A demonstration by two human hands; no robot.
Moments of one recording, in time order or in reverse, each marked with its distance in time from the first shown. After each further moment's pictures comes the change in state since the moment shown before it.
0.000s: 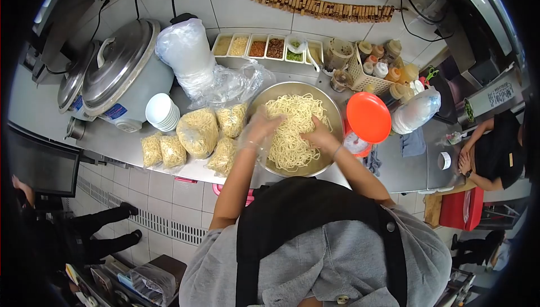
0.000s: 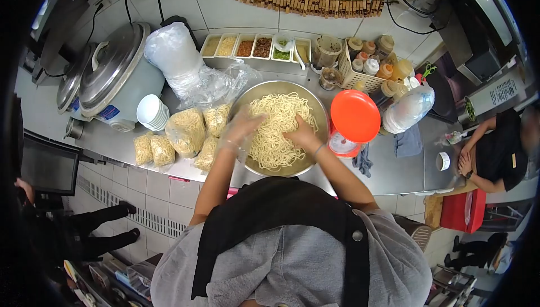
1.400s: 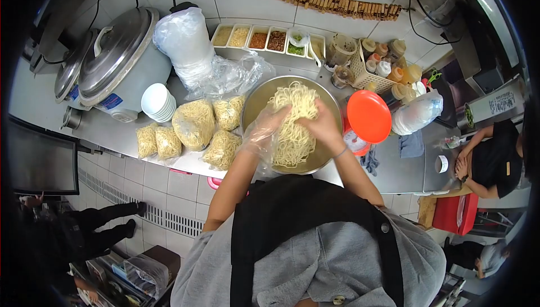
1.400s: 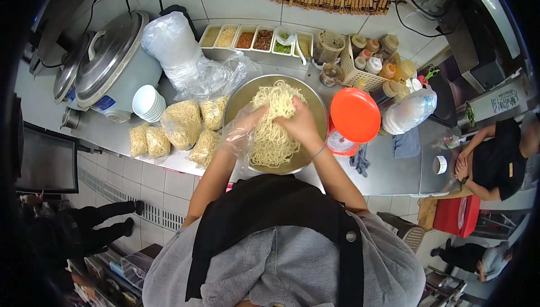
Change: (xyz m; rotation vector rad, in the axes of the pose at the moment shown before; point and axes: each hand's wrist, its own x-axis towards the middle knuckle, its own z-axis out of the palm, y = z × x) left_hand -0.017 0.022 0.020 -0.762 -0.086 -0.189; right_hand -0.012 -0.034 -0.004 0.207 0.262 -0.489
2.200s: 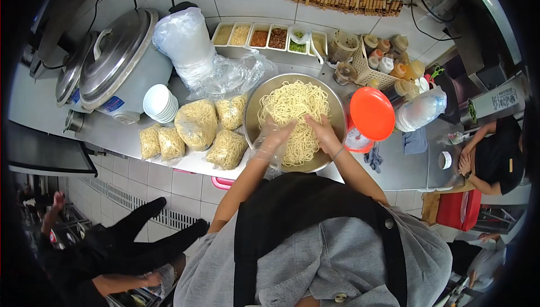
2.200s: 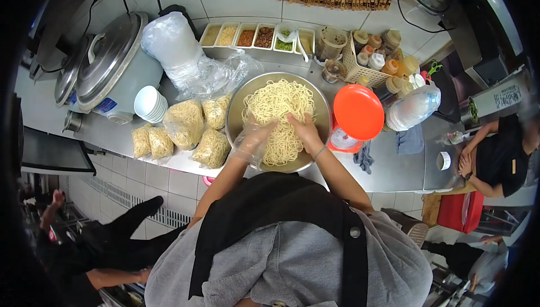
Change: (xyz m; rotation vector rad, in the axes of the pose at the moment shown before) left_hand 0.053 -0.119 -0.040 0.754 0.238 0.358; right_hand -0.016 0.059 0.005 0.352 0.096 0.611
